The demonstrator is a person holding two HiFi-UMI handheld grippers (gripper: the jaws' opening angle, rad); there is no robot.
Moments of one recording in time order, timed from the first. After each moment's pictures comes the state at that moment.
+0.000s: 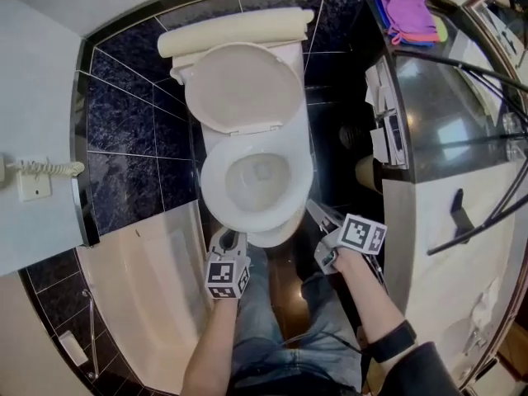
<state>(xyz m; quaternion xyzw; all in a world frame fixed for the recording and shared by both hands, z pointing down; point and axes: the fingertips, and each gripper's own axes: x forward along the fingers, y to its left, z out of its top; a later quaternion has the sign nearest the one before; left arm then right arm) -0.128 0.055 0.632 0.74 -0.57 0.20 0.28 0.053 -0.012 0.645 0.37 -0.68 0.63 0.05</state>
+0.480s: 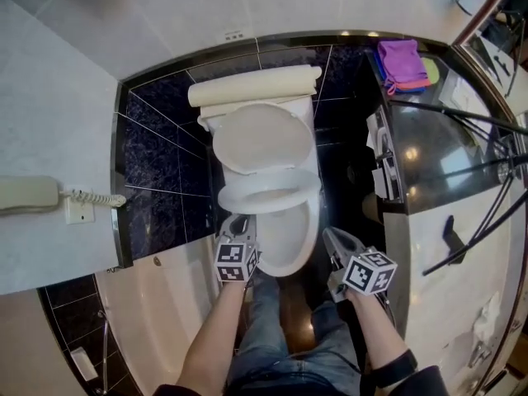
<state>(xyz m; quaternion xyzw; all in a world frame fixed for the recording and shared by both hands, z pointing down) -0.153 -0.071 0.563 0.76 -0.57 0.19 0.24 0.051 -0.041 0.528 0.40 -0.78 0.47 0.08</state>
